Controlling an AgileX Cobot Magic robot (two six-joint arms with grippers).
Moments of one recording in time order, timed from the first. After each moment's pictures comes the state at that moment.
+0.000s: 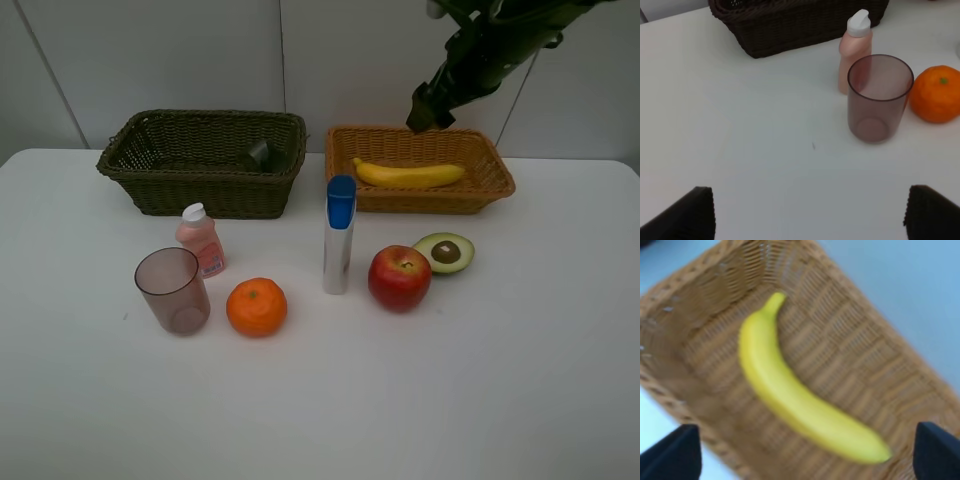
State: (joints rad) left arm -0.30 0.00 -0.42 -0.01 1.07 0.03; right arm 0.28 1.84 -1.49 0.03 0.66 -0.62
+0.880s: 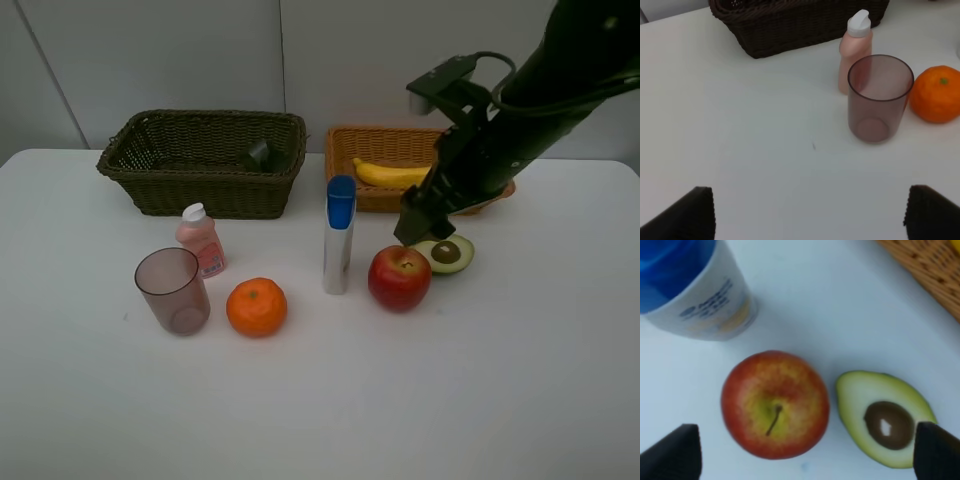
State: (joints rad) left arm -0.30 0.00 -0.42 -0.01 1.07 0.03; right arm 0.49 1.58 -1.03 0.03 0.70 -0.44
